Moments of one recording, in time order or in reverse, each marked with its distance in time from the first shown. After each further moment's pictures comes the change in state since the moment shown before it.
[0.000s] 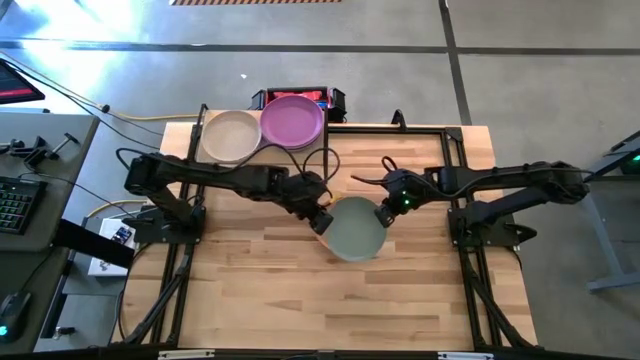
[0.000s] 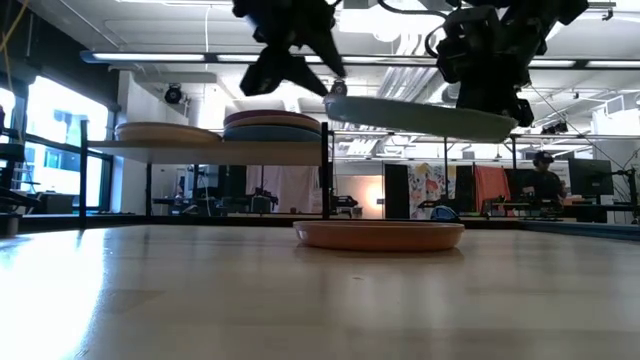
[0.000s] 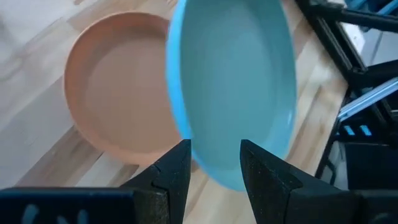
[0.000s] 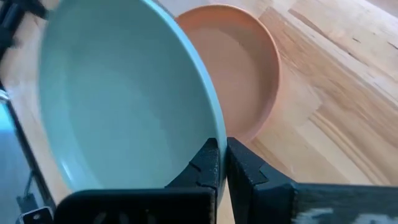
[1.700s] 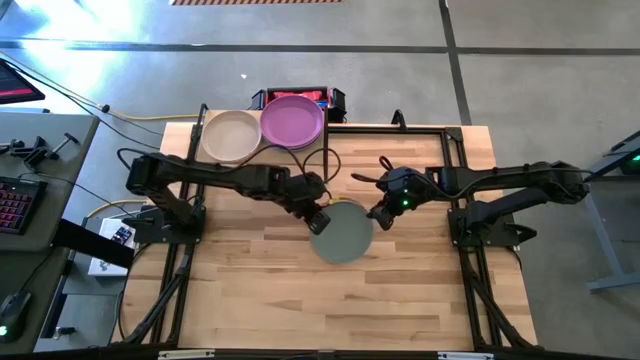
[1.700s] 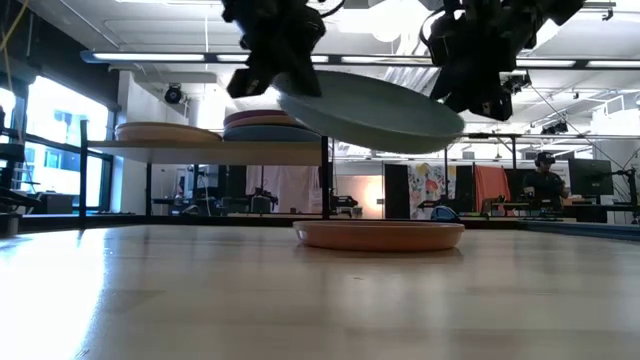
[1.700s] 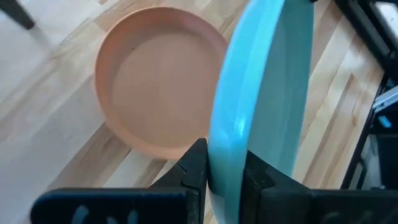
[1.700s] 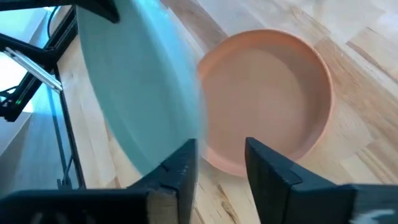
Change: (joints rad) left arm 0.003 0.005 0.002 -0.076 -0.025 0.067; right arm 0.001 -0.002 0.000 0.121 -0.076 -0.082
